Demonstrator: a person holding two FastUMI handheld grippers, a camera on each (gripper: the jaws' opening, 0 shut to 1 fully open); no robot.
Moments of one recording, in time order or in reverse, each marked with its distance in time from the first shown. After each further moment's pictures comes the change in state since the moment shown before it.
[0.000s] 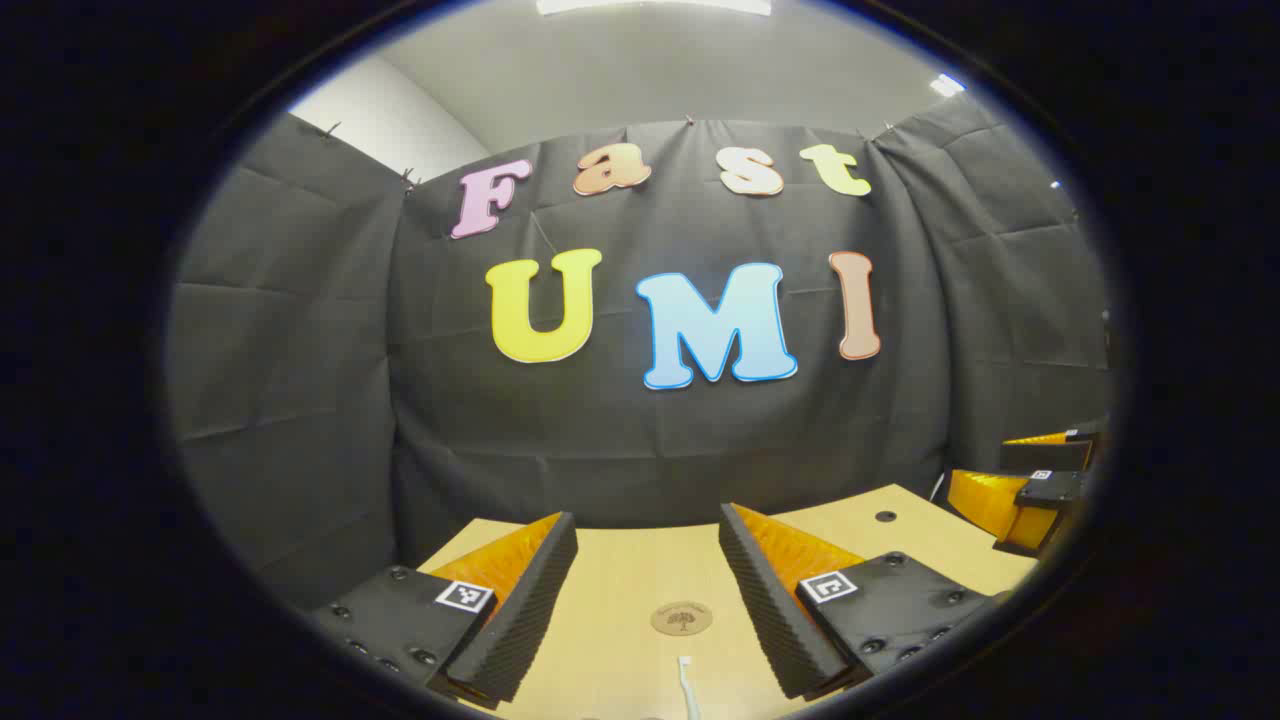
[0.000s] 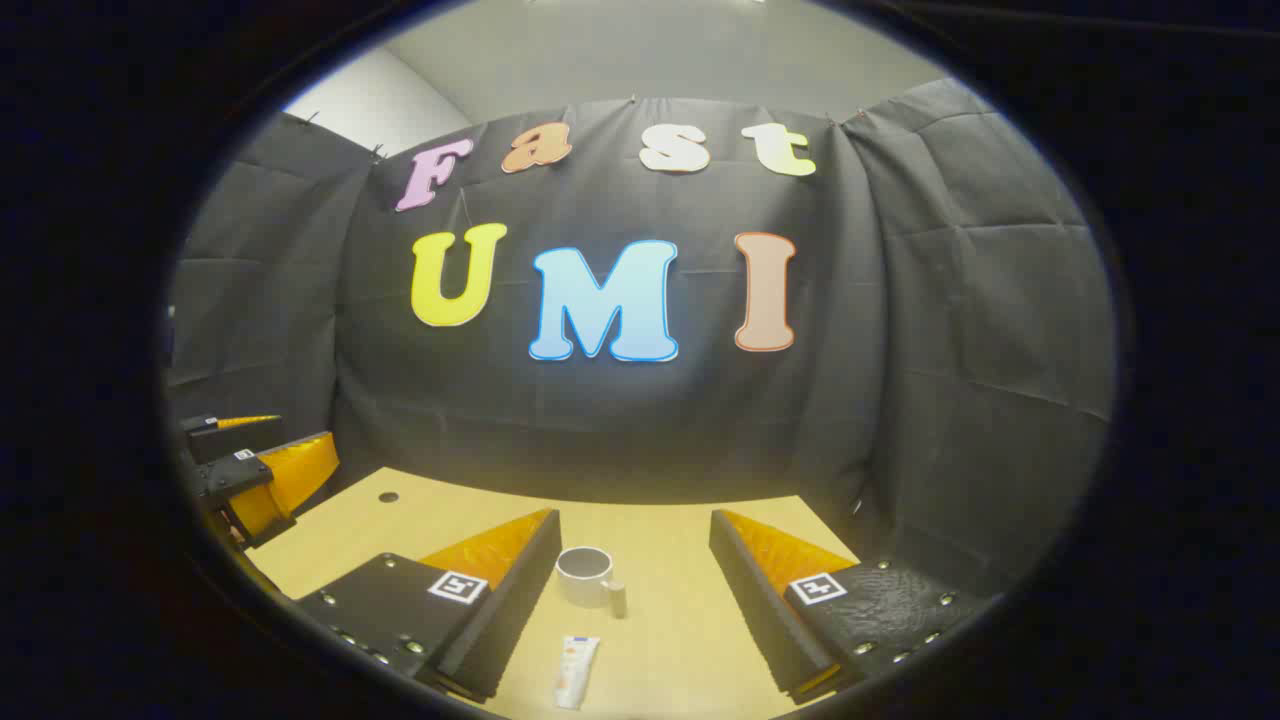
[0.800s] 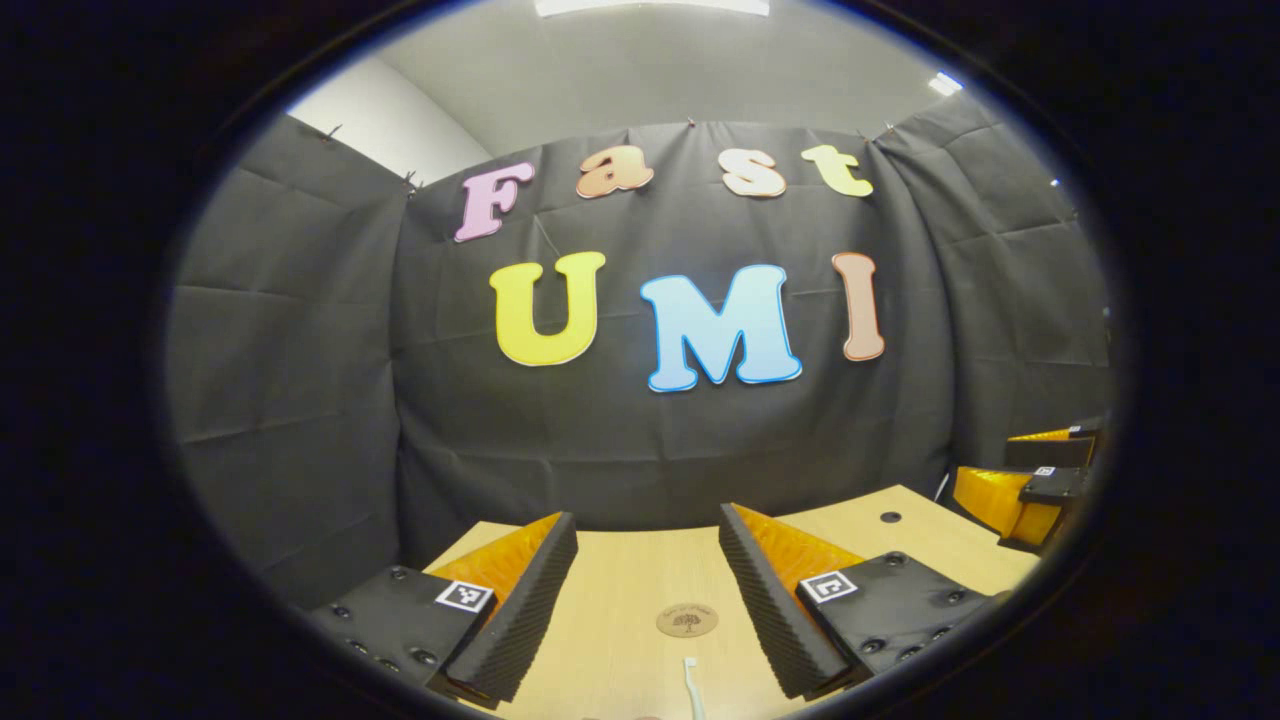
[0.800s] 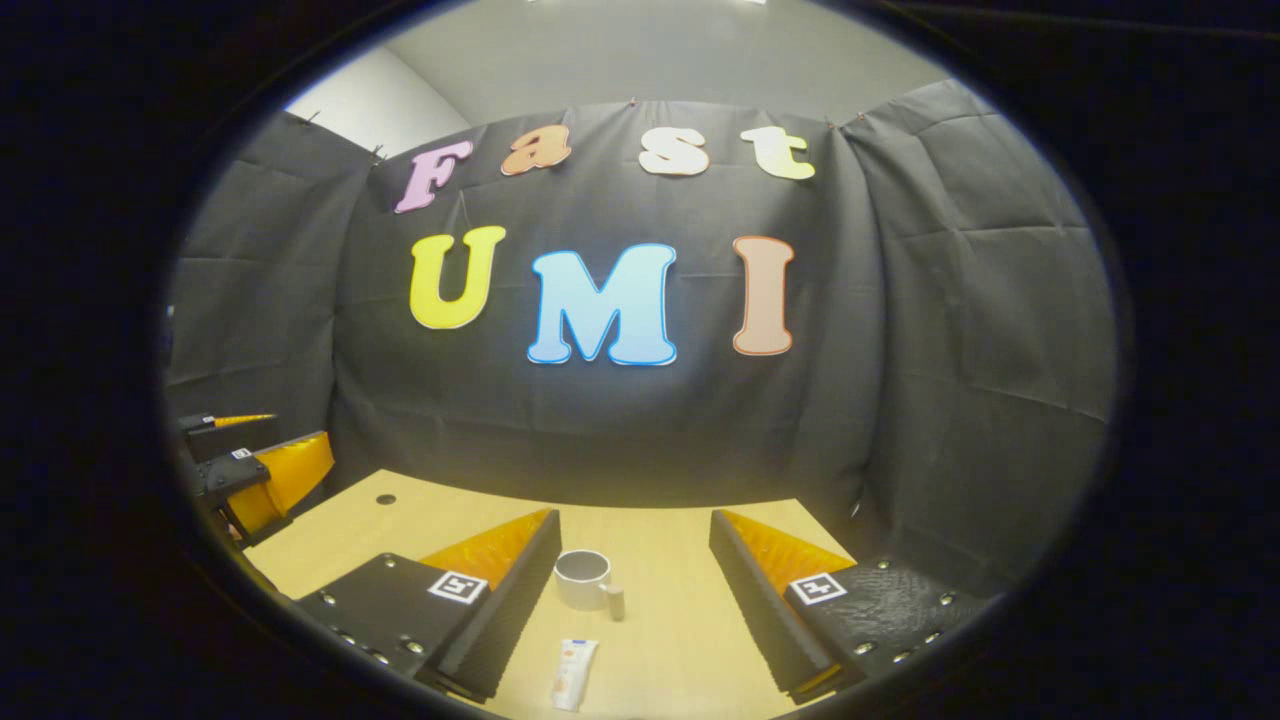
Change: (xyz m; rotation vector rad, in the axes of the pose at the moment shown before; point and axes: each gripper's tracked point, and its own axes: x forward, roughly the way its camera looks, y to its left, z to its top) left arm 0.002 0.001 -0.001 0.003 -0.015 0.013; right arm 0.001 0.000 0.000 -0.003 -0.012 0.000
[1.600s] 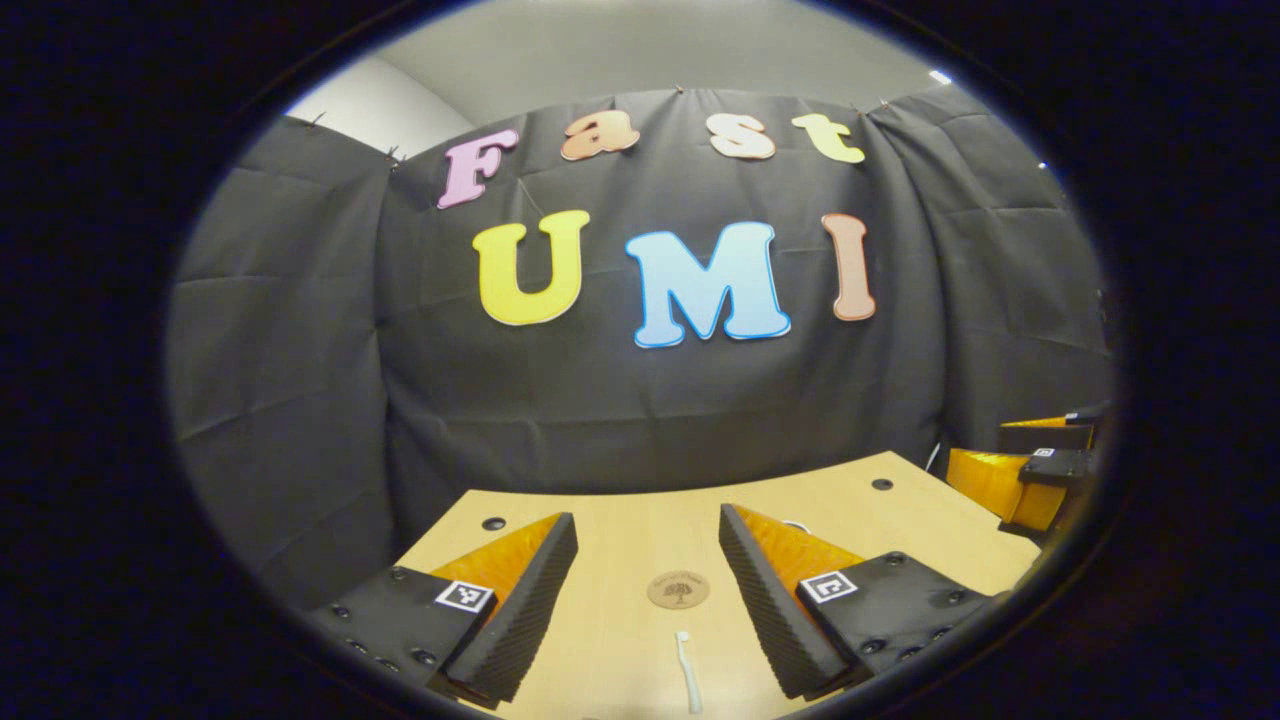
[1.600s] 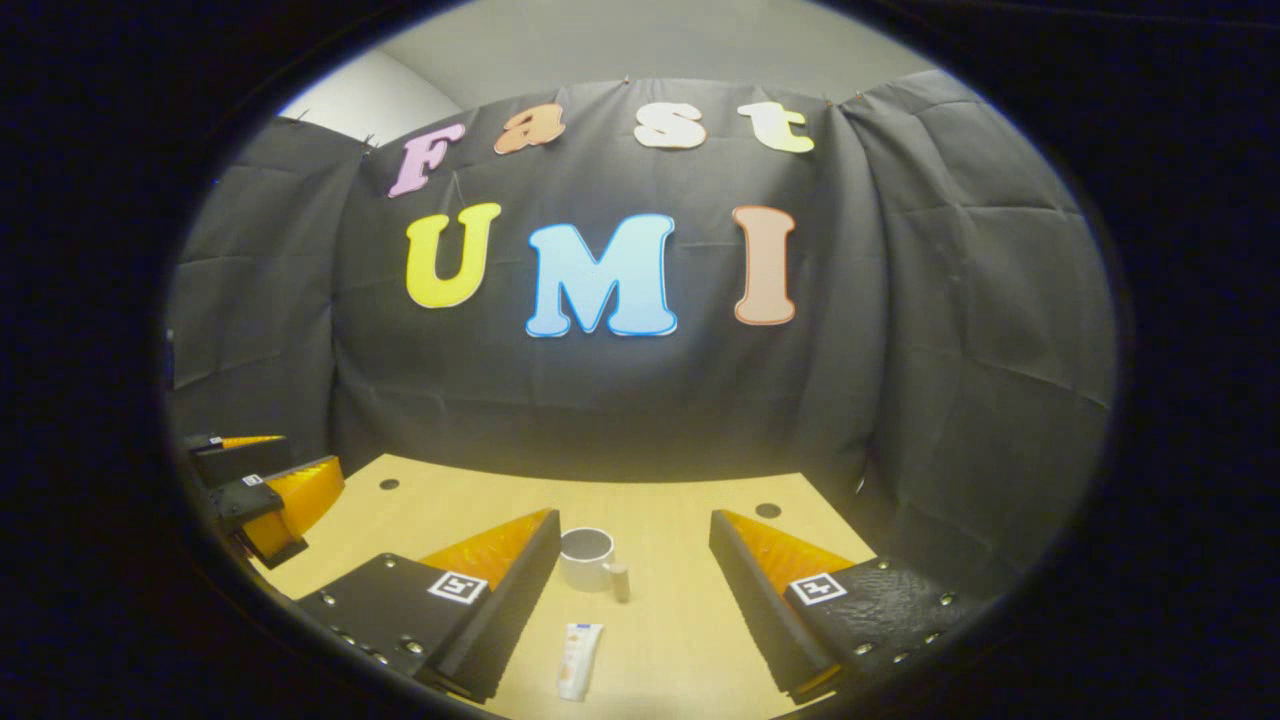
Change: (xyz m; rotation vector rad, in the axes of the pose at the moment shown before) left arm 0.006 -0.011 -0.053 0.003 0.142 -0.037; right arm 0.005 0.004 -0.027 0.030 0.115 0.008
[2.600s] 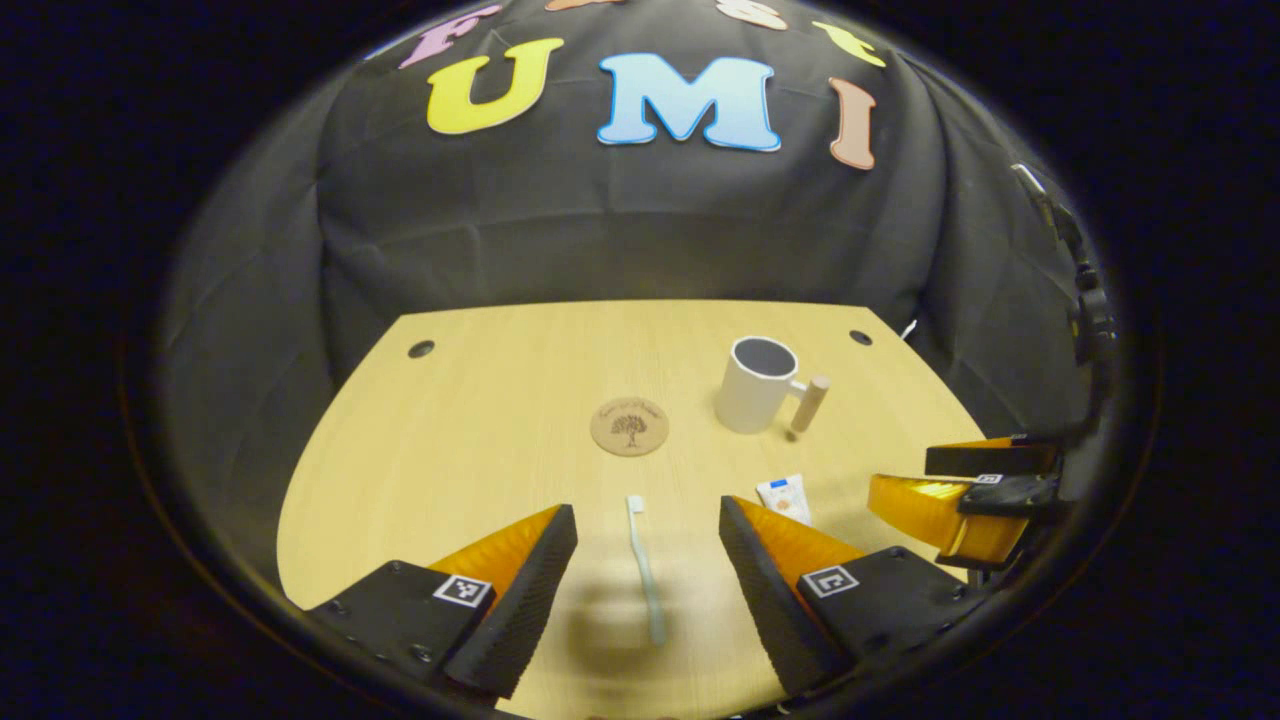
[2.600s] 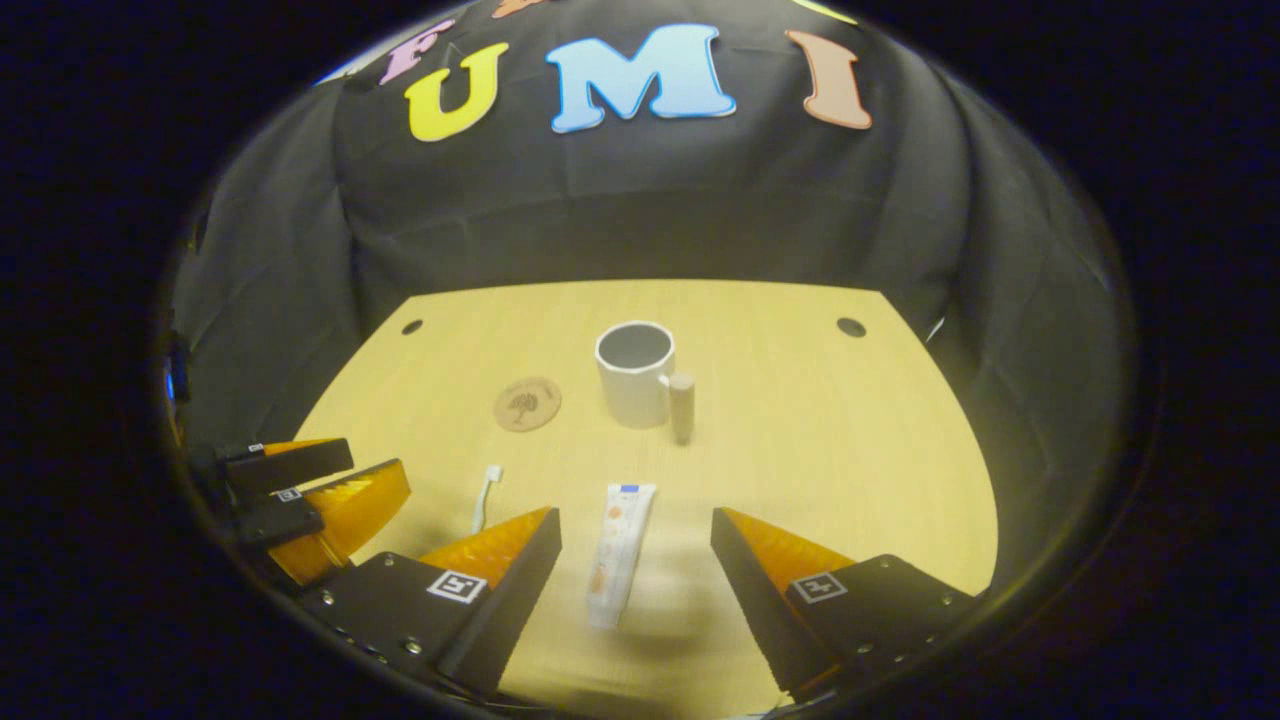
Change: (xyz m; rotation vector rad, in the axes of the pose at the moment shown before) left arm 0.028 -0.028 -0.195 -0.087 0.562 -0.128; right arm 0.045 0.046 -0.184 0.014 0.608 0.159
